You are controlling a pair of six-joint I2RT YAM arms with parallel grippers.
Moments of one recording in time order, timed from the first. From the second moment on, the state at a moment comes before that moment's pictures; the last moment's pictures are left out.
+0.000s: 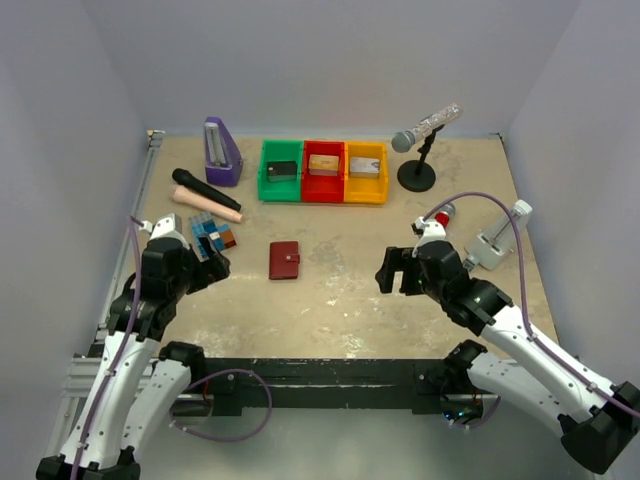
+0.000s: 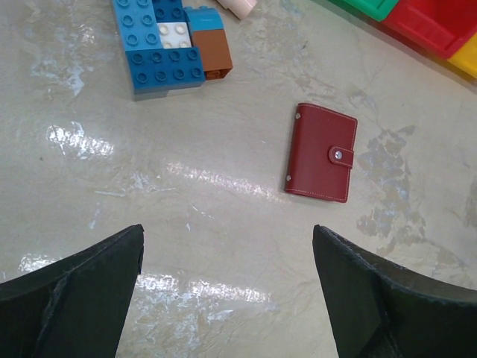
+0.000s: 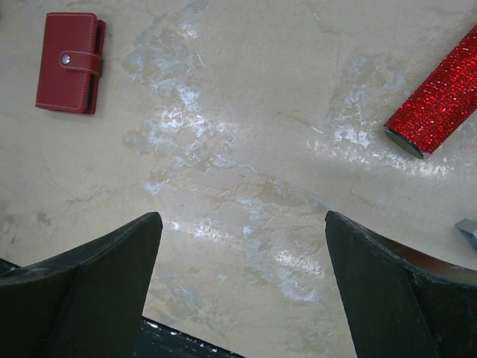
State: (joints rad) left arm -0.18 0.60 0.73 -0.80 -0.10 -0.55; right arm 0.65 0.78 0.63 -0.53 0.18 0.52
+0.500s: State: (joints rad) left arm -0.45 0.92 0.72 -0.61 -0.11 -0.65; right arm 0.65 0.84 0.63 -0.46 0.09 0.53
